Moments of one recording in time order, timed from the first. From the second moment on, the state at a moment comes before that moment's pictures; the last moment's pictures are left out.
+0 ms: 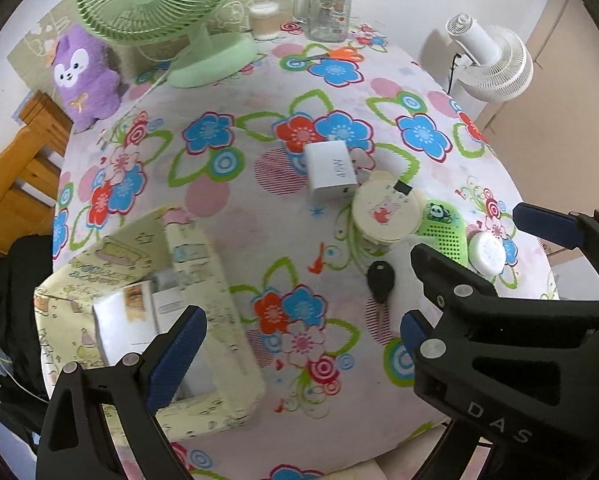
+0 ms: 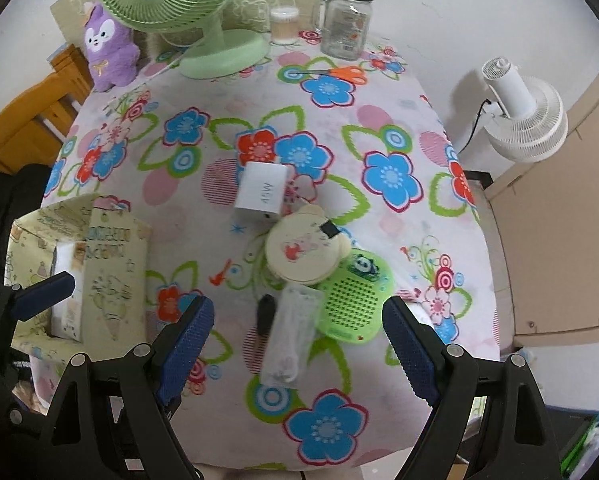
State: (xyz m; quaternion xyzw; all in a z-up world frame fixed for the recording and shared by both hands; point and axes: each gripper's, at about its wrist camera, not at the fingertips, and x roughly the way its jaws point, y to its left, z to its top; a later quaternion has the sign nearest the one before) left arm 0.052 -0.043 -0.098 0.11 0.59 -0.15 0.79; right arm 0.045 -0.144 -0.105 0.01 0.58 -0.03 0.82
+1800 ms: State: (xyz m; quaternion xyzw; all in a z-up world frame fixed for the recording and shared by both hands) left arm 0.044 -0.141 -0.194 0.10 0.64 -0.09 0.76; right arm 0.039 -0.265 -0.206 0.03 0.64 -0.01 0.77
